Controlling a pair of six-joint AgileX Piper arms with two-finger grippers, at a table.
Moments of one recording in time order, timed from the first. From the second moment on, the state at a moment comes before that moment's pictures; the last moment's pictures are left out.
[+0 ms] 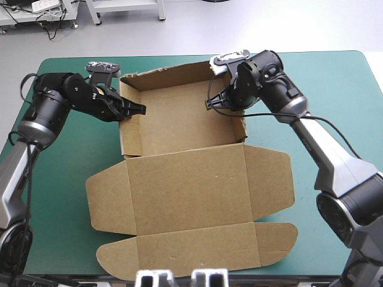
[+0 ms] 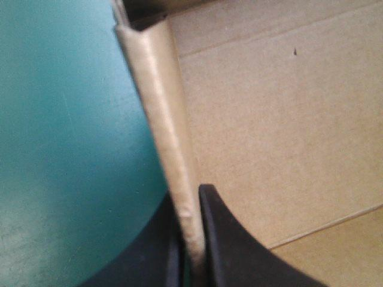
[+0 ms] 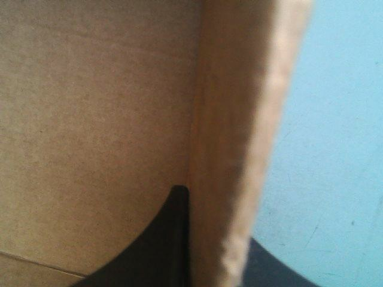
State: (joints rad) left arm -0.22 1.55 -1.53 -0.21 1.09 0.02; right arm 0.55 1.84 -1.96 -0.12 1.24 0.22
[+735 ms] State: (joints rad) left arm -0.23 1.91 -1.66 -0.20 1.12 -0.12; right arm 0.38 2.09 -1.96 0.15 1.22 0.12
